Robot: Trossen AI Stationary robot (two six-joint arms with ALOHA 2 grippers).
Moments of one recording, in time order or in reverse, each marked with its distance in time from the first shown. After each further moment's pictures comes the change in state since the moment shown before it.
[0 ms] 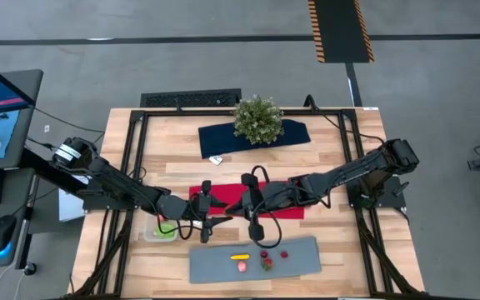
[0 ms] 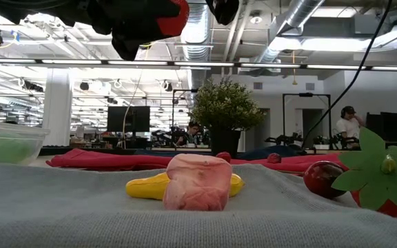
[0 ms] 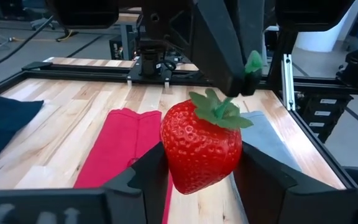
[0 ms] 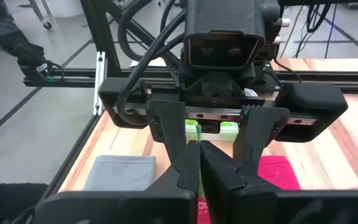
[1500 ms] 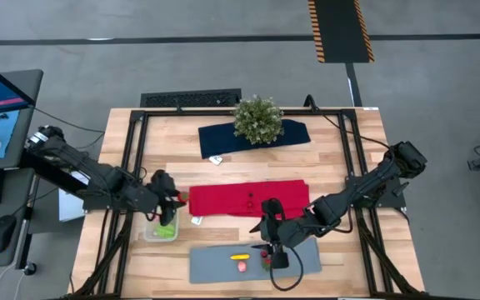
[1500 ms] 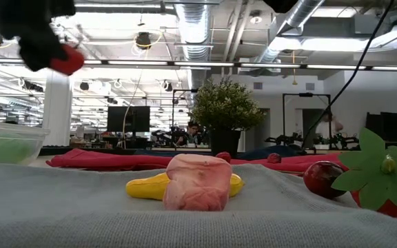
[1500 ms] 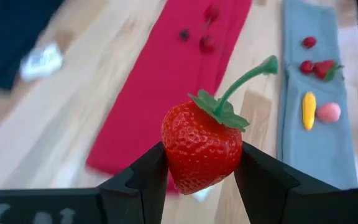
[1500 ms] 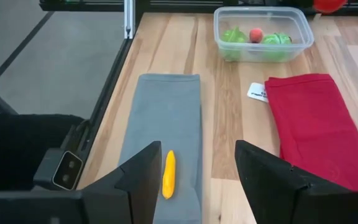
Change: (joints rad) left arm -0.081 -0.615 0.000 -1.261 0.001 -0.659; right arm 0.248 -0.042 0.000 -0.327 0.166 0.182
